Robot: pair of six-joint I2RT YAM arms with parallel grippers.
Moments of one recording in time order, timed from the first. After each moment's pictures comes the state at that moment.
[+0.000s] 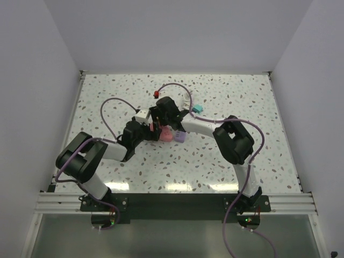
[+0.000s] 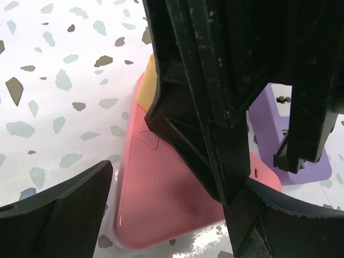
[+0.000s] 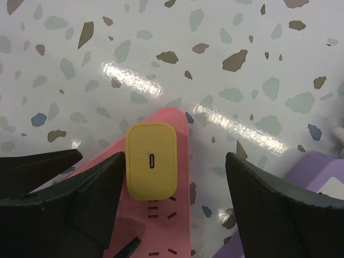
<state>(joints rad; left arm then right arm) -0.48 1.65 0.48 0.81 -0.01 -0.25 0.80 2.10 1.50 -0.11 0.24 0.29</state>
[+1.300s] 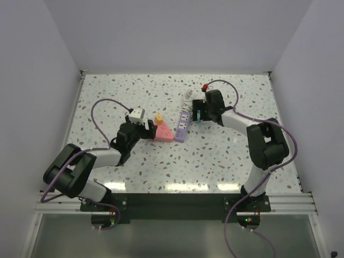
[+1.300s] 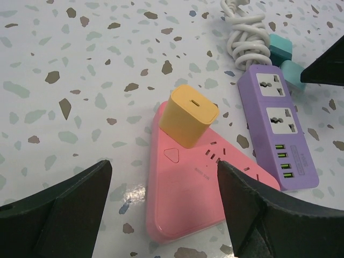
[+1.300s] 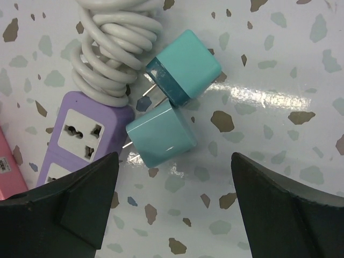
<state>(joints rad) -0.47 1.46 0.41 0.78 -0.09 -0.23 0.38 1.80 1.12 -0.10 0.03 0.26</state>
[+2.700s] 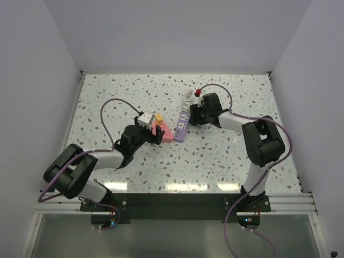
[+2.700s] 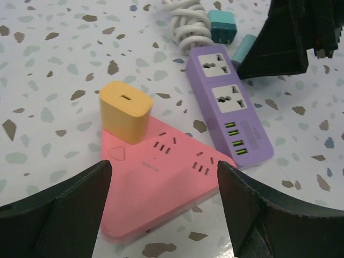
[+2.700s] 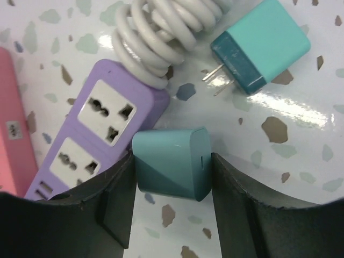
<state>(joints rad) -0.54 1.46 0.41 0.79 -0.02 -0.15 0.39 1.89 1.11 -0.03 -0.11 0.16</state>
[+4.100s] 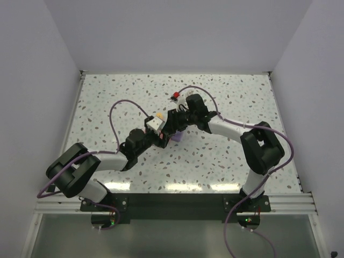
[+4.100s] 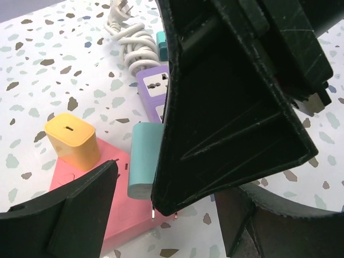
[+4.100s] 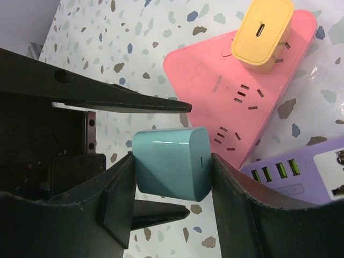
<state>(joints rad) -0.68 1.48 0.41 0.91 0.02 -0.03 0.60 1.78 1.14 0.00 -0.58 0.36</state>
